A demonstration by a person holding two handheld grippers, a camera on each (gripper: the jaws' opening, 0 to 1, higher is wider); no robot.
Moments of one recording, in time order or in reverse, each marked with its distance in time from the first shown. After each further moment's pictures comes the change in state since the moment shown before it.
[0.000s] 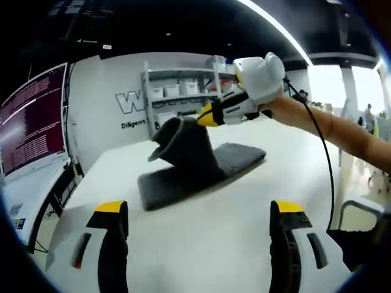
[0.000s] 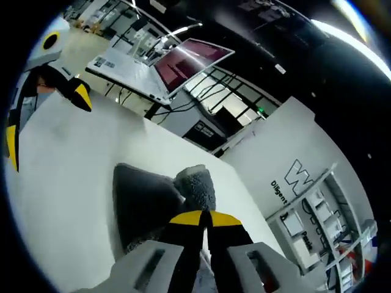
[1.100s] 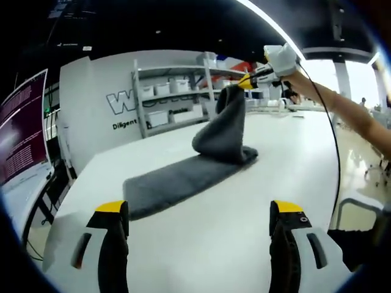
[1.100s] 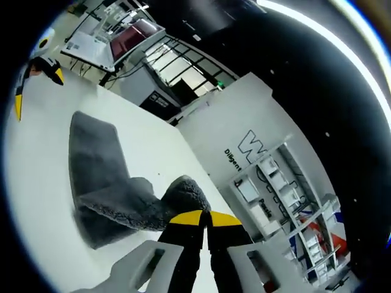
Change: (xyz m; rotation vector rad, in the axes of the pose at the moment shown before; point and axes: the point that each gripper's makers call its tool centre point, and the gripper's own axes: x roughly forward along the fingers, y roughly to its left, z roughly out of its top) left arm 0.022 -0.025 0.011 0.038 0.018 -0.049; right arm -0.142 -0.146 -0.125 0.016 0.219 -0.309
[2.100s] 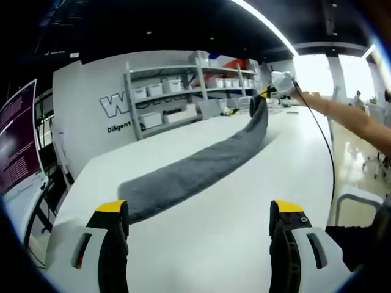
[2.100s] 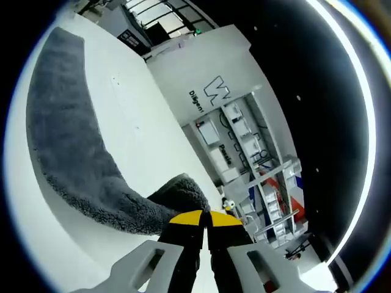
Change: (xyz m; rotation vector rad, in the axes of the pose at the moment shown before) left arm 0.007 -0.016 0.005 0.045 0.013 -0.032; right arm -0.030 -0.095 -0.218 -0.058 0.400 -0.265
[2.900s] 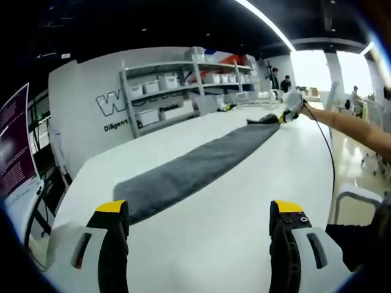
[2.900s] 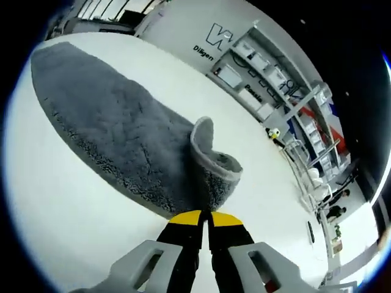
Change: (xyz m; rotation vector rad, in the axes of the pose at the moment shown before) left arm 0.010 -0.010 0.003 0.018 0.028 -0.014; right arm -0.009 0.094 -0.145 0.310 0.313 0.269
